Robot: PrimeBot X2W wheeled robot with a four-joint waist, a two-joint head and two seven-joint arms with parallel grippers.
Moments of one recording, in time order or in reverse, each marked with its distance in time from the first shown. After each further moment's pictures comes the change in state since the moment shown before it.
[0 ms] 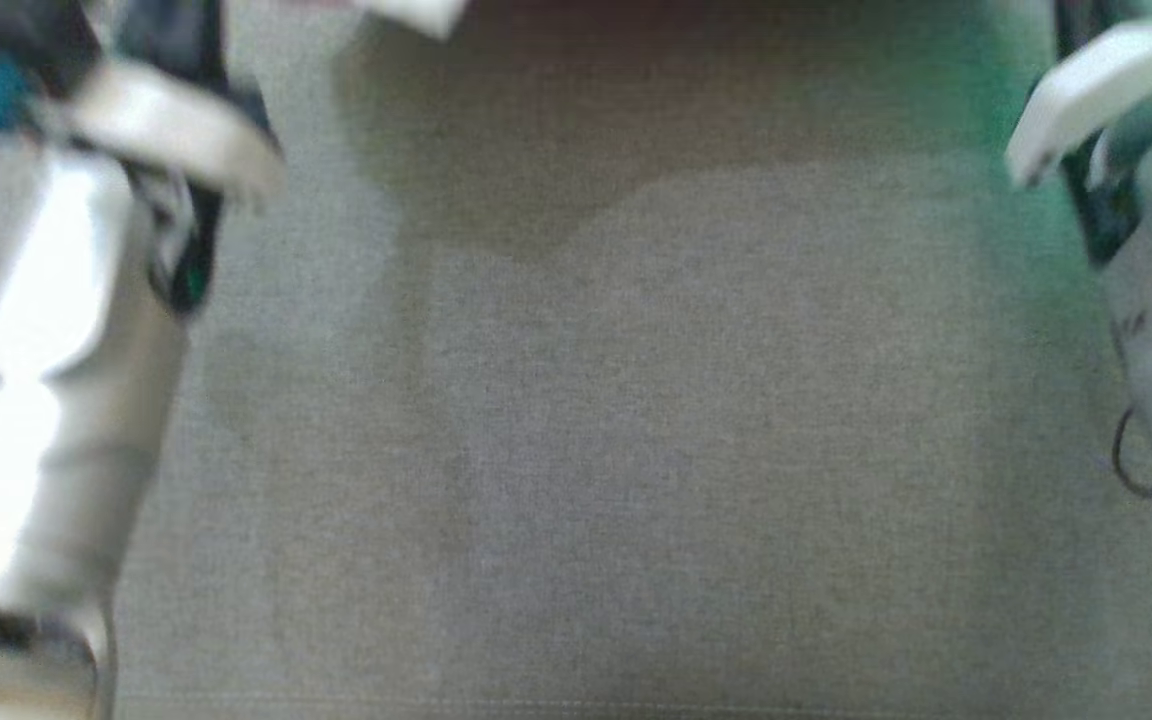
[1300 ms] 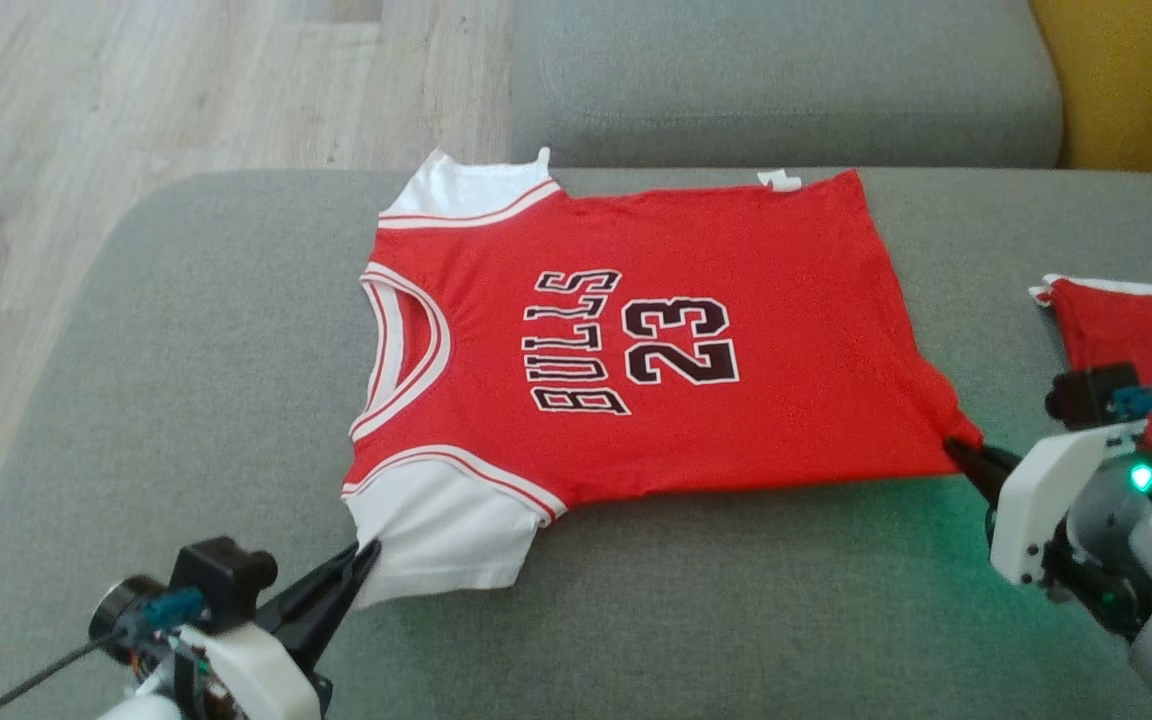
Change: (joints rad) left arm 0.862 0.415 -0.359 -0.717 -0.240 0.099 0.340; right arm 0.741 -0.289 0.460 -0.584 0.729 0.000 0.487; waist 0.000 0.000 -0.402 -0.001
